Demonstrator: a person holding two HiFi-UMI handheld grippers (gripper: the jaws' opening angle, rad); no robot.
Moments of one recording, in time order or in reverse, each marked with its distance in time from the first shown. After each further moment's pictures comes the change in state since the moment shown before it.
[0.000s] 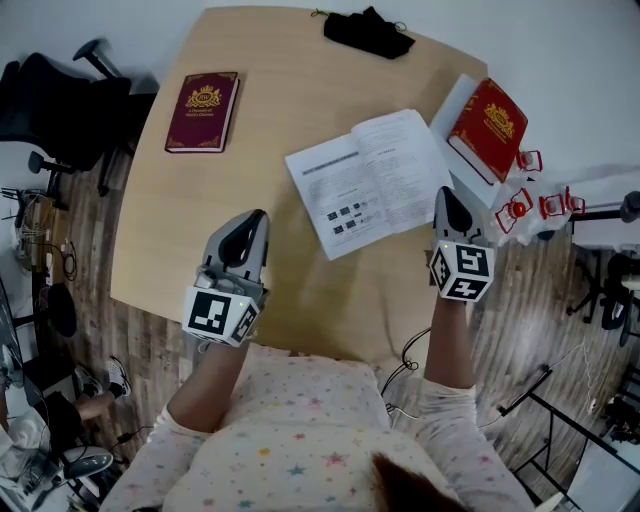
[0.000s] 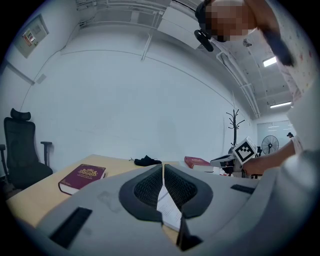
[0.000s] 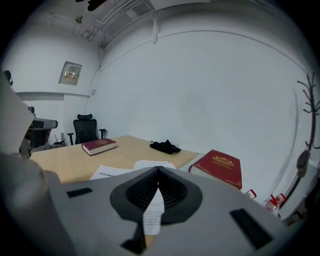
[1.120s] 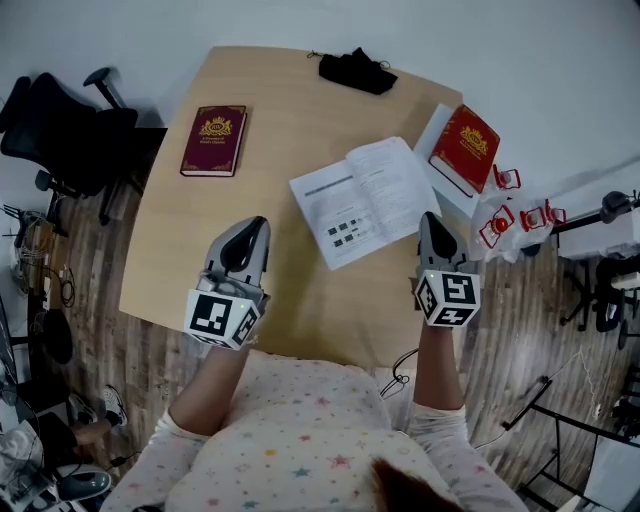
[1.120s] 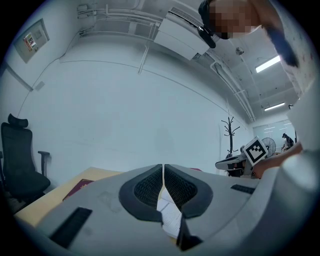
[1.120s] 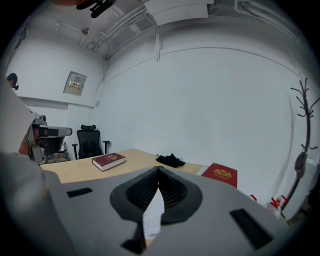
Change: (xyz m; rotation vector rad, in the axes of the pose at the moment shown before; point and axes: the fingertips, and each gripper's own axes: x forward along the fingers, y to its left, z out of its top) left arm -0.035 -0.002 0.051 0.032 -0.107 -0.034; right arm -0.075 0.050 0.051 0.012 -0.124 0.000
